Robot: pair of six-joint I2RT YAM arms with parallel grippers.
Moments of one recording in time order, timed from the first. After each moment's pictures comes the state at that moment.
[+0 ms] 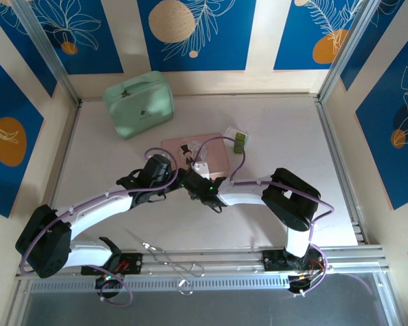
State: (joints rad) left arm -0.69 1.27 0.71 -0.24 0.00 -0.92; right arm 1.02 1.82 1.01 -0.22 0.44 0.71
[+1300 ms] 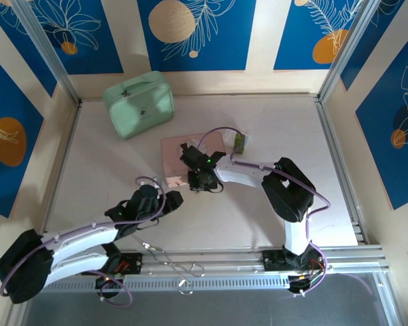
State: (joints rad) left arm -0.80 1.01 0.28 0.12 0.05 -1.12; right arm 0.88 1.90 1.31 -0.66 0.01 0.81
